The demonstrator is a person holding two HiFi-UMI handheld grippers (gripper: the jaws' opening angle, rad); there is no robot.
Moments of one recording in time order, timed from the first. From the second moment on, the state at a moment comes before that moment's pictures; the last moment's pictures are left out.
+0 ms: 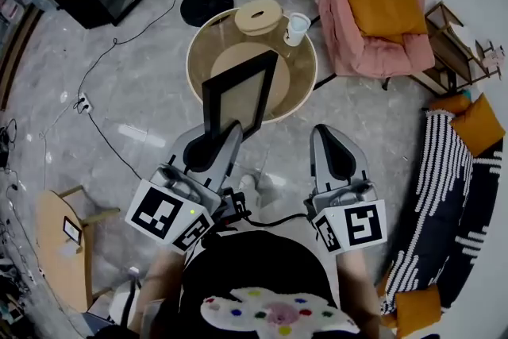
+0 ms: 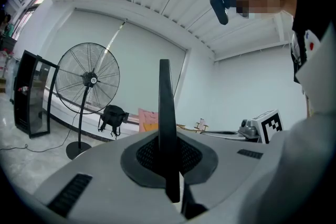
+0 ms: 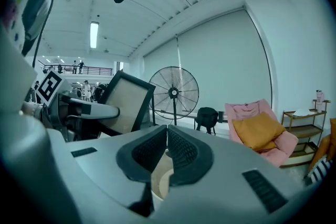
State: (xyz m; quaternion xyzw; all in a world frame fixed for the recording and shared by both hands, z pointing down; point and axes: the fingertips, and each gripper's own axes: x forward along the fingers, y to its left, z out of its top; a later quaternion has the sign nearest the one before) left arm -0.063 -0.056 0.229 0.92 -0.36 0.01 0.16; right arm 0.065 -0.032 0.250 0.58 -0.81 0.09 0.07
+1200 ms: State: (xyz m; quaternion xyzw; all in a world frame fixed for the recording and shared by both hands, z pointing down) left arm -0.053 -0.083 0.250 0.88 -0.42 0.00 0.20; right arm 0.067 -0.084 0.275 0.50 -0.85 0.11 0.10
